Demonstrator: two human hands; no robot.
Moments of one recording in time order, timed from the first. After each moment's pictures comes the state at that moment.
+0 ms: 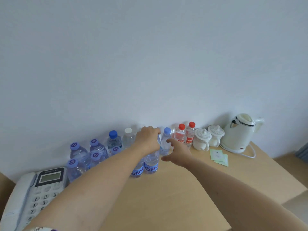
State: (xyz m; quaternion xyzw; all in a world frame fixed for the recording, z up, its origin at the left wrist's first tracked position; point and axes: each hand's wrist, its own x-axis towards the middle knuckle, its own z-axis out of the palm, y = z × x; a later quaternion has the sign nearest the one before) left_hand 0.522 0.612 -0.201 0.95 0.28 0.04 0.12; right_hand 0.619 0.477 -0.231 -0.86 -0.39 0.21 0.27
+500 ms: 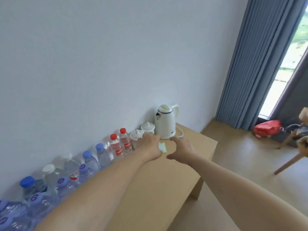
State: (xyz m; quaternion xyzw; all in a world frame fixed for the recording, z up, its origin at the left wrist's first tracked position) left_hand 0.656 0.412 -0.185 1.00 0.04 -0.01 0.06; right_hand 0.700 0.249 -0.214 -0.94 -0.17 0.09 0.27
